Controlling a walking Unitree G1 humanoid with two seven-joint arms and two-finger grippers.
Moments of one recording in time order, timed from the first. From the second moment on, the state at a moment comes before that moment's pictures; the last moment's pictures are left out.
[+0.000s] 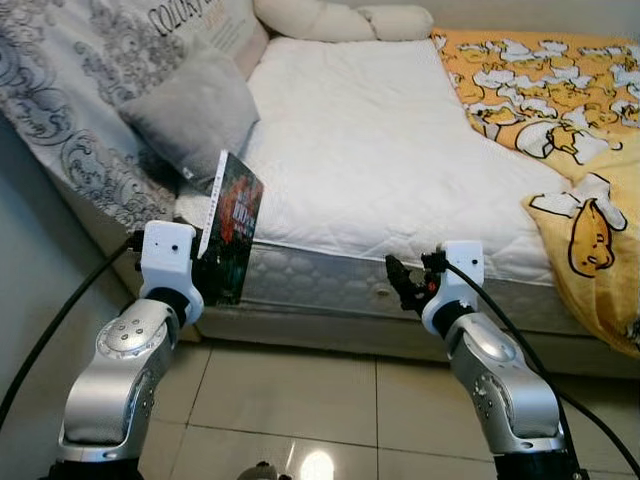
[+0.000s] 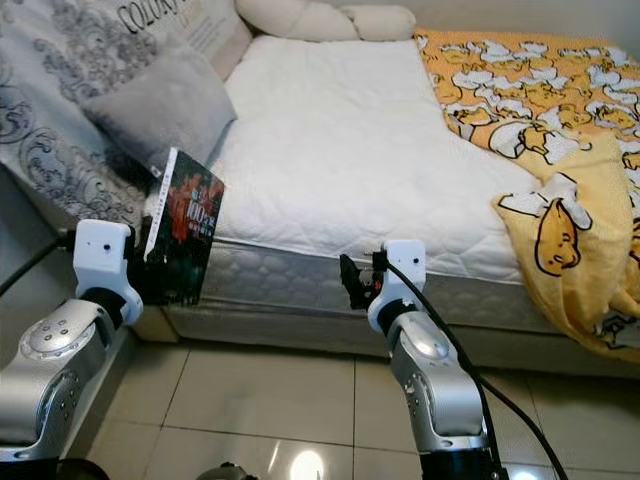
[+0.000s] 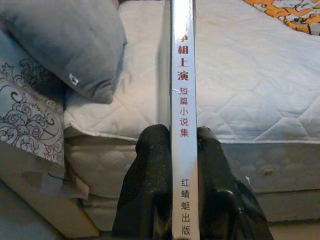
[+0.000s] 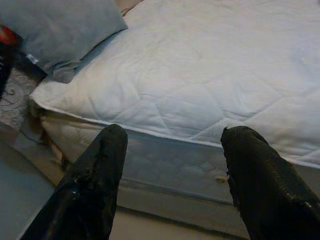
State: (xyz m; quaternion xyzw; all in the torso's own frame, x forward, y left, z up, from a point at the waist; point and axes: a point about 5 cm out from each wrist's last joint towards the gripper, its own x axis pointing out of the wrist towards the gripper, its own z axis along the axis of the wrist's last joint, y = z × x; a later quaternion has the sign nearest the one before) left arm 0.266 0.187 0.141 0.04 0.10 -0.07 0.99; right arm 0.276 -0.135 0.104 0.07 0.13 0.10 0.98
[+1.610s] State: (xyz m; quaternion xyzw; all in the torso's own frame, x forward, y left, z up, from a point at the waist) left arm 0.267 0.191 0.136 0.04 0.11 -0.07 0.99; right arm 0.274 -0.118 0.106 0.04 0.11 0.18 0.98
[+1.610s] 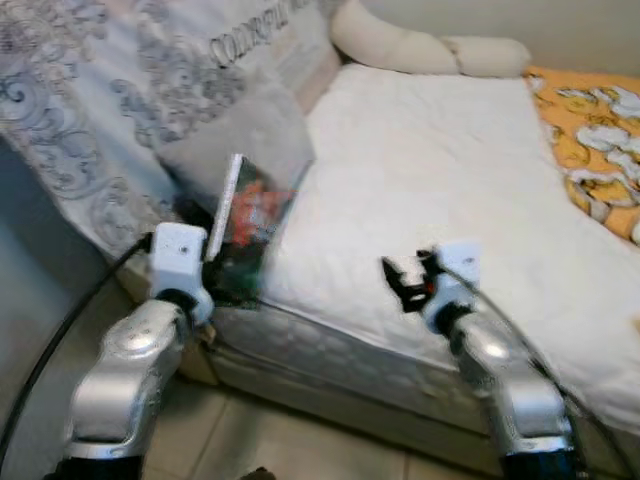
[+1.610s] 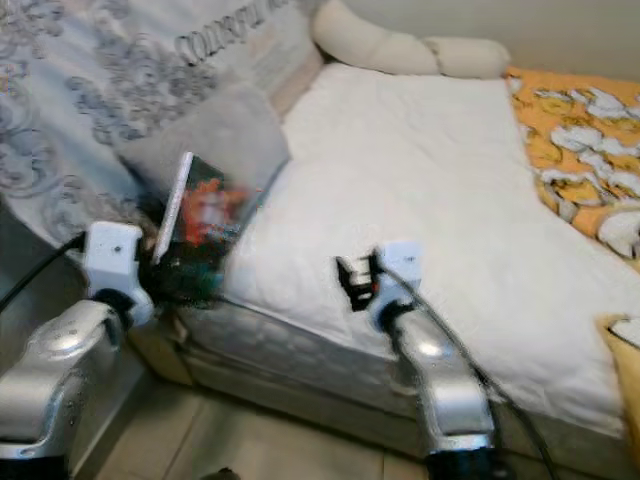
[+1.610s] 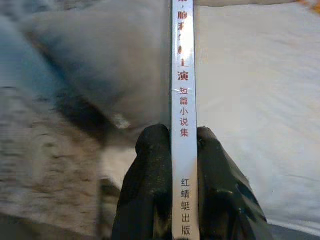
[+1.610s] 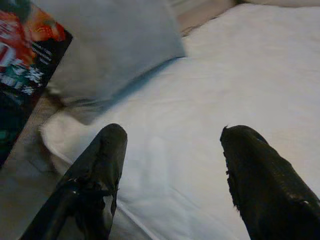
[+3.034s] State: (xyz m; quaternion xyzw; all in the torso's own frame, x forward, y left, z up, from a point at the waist) left arm 0.263 0.174 0.134 0.03 0.11 -0.13 0.98; right arm 0.275 -0.136 0.101 0.04 0.11 0.15 0.98
